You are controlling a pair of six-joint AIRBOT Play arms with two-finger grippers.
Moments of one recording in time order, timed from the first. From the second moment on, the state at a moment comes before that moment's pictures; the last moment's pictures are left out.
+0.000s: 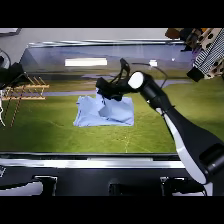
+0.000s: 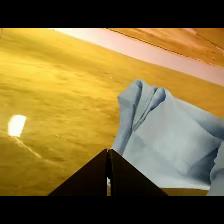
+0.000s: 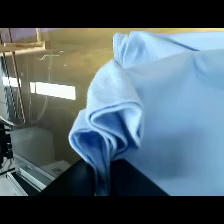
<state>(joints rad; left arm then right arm) 0.26 -1.45 1.81 1.19 -1.52 -1.71 0.52 -1.64 1.61 -0.91 0.87 2.00</state>
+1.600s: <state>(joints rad) 0.31 -1.45 1.81 1.19 -1.53 -1.74 0.32 -1.61 1.61 -0.75 1.00 1.81</state>
